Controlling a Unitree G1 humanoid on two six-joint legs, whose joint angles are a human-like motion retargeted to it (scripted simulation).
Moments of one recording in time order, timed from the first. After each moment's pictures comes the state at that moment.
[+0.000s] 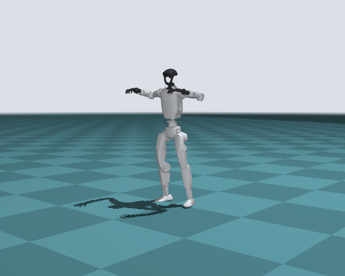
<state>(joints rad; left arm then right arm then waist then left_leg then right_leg) 0.56 1.36 0.74 -0.35 -0.09 -0.39 -0.01 0.68 -1.29 -0.89 -0.32 0.07 -0.24 0.10 0.09 -0.07 0.05 0.07 0.13 0.40 -0.02 -0.10 -0.22 0.00 -0.18 -0.31 0.07 -0.01 0.26</state>
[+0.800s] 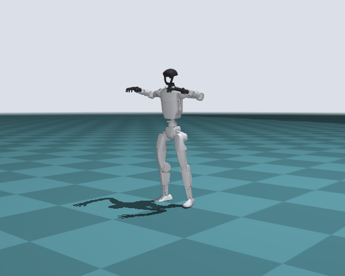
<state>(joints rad) 0.51 1.39 0.73 -0.35 -0.07 -0.39 -0.01 0.74 -1.31 -0.97 -0.33 0.05 -0.24 0.09 0.10 -0.08 0.04 0.08 0.12 0.41 -0.01 -0.12 -0.22 0.01 -0.19 -0.29 0.06 -0.02 0.26</state>
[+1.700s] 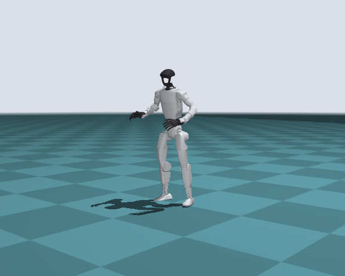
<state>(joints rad) 0.08 0.73 -0.25 0.17 0.09 -0.38 0.26 0.11 -0.58 0.11 0.01 -0.14 -0.26 -0.39 0.08 -0.13 0.17 0.03 0.09 0.41 -0.02 -0.10 -0.19 -0.04 -0.21 -0.29 0.05 0.01 0.26</state>
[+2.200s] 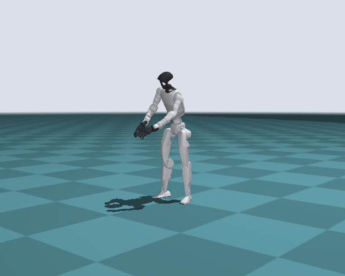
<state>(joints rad) -1.02 0.58 -0.76 0.97 0.12 -0.12 0.30 -0.78 -0.18 0.63 0.87 -0.23 0.04 -0.28 -0.03 -0.29 0.37 -0.07 0.13 0.51 -0.09 -0.02 -0.21 -0.19 -0.13 -0.21 -0.04 0.18 0.26</state>
